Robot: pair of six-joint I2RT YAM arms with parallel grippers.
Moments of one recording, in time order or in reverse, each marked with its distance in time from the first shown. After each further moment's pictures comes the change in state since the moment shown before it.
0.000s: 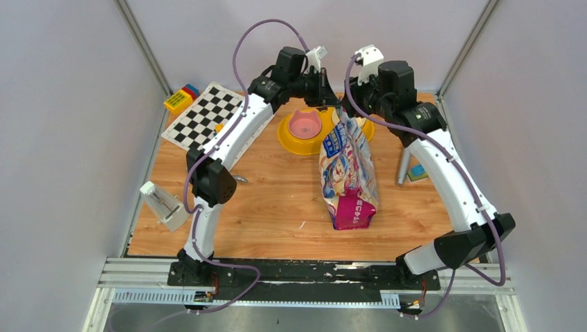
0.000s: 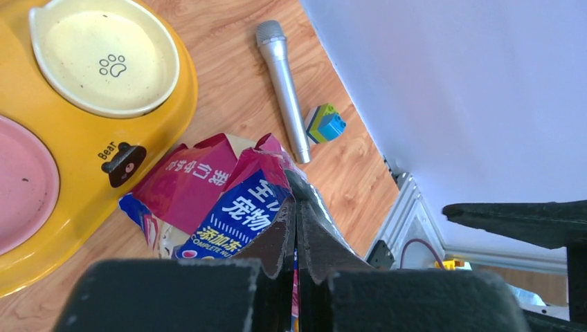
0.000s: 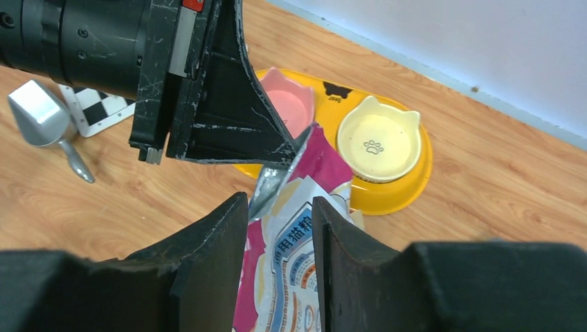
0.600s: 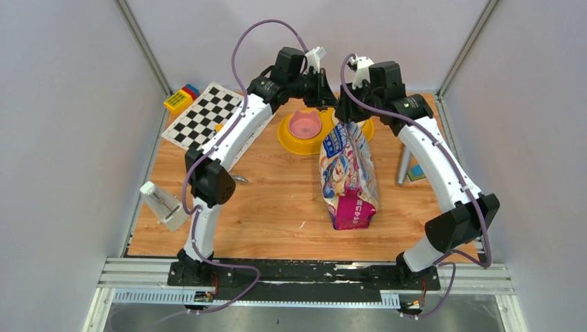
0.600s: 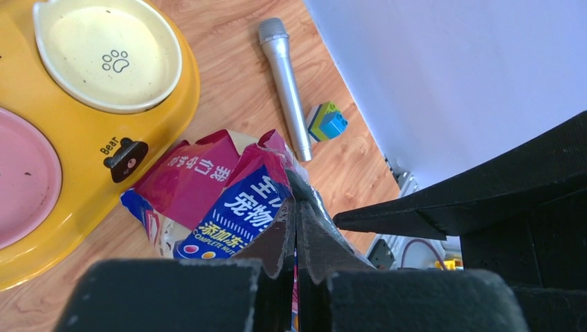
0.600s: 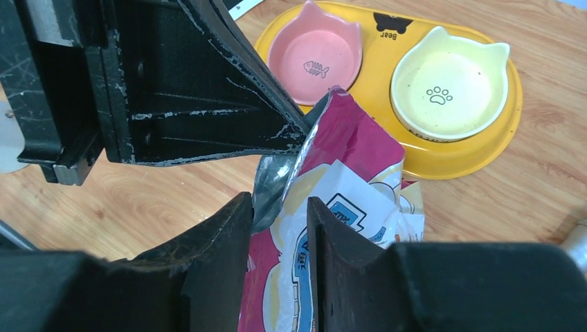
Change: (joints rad) left arm 0.000 -0.014 -0.019 -0.002 -0.005 0.000; right arm -0.057 0.134 0.040 -0.102 -0.152 0.119
